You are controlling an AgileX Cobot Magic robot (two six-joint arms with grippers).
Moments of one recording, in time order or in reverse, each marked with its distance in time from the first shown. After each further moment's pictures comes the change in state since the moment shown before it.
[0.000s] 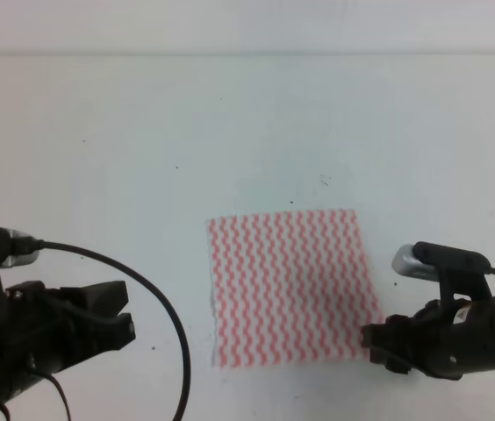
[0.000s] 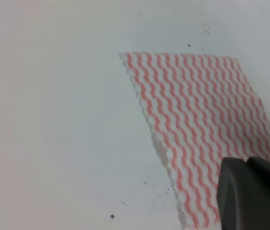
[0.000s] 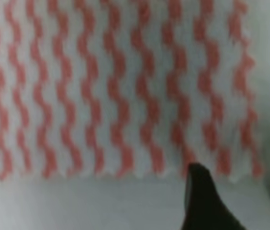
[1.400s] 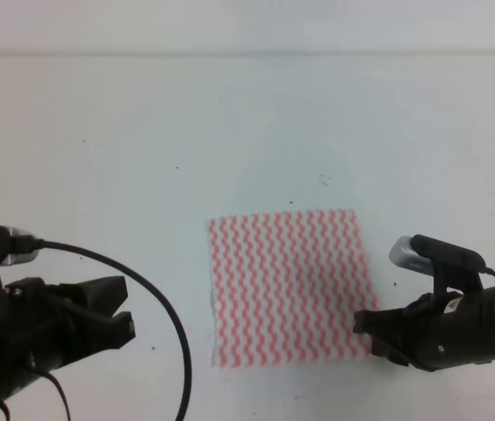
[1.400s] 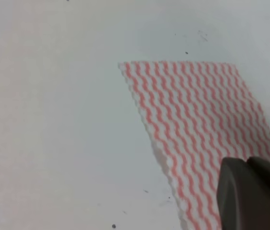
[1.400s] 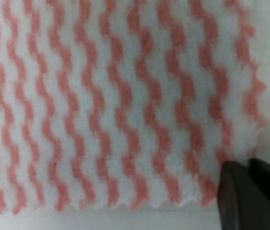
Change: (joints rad) left arm 0.000 0.002 0.000 0.000 -0.029 0.042; right arm -0.002 0.090 -0.014 0.081 -0.013 -0.008
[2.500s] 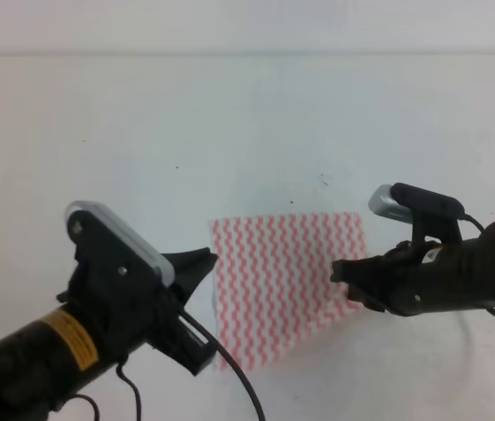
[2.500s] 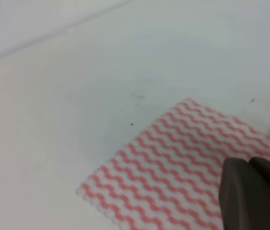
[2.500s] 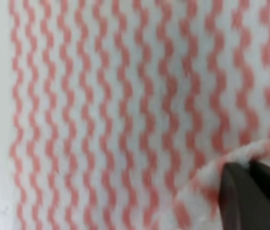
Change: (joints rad) left arm -0.114 0.303 0.000 0.396 -0.490 0.164; right arm 0.000 -0.010 -0.162 -0.006 -0.020 -0.024
